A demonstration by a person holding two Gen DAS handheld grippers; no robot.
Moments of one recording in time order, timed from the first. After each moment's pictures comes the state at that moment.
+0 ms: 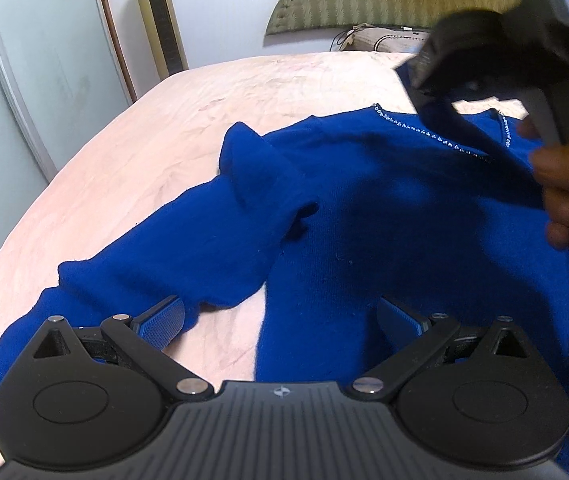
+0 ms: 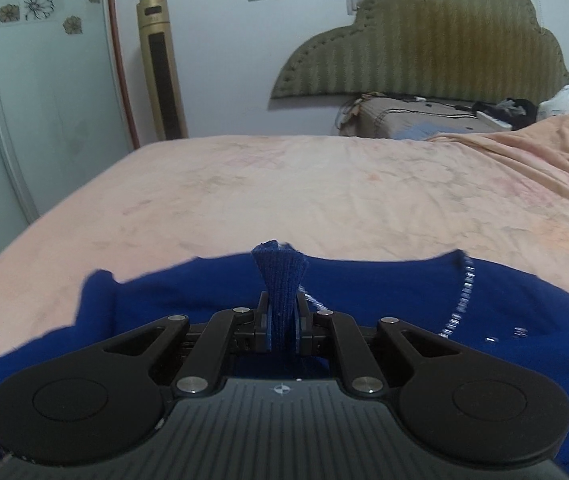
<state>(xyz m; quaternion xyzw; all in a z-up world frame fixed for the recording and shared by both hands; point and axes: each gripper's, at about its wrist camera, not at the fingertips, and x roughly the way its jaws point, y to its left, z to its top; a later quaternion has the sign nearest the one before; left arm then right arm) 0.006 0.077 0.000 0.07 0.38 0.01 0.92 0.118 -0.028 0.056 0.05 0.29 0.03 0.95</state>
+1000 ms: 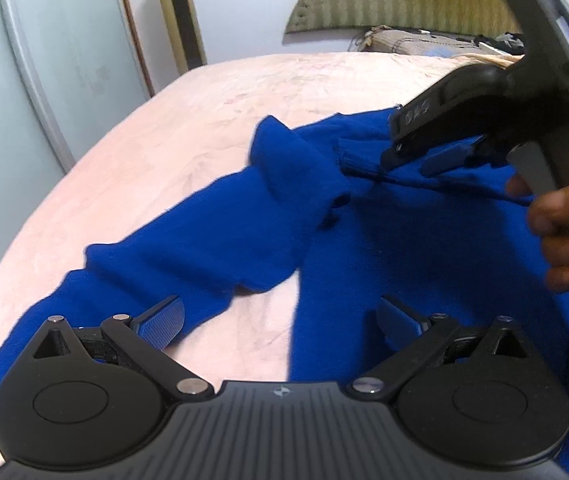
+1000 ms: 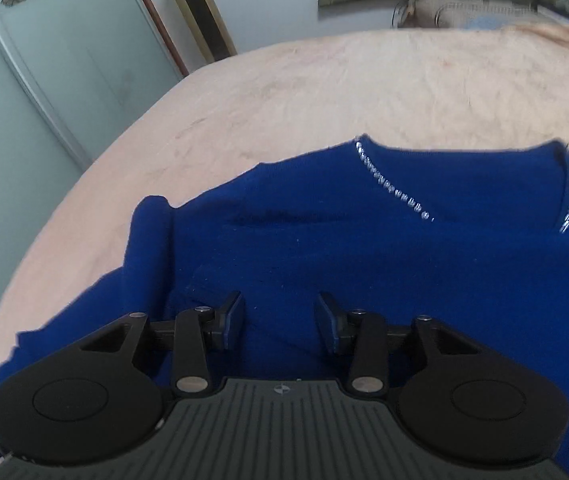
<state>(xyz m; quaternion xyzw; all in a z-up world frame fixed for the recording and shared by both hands) -0.006 0.093 0.004 0.06 0.38 0.04 0.92 0.129 -0.021 0.029 0.13 0.40 0.13 0.90</state>
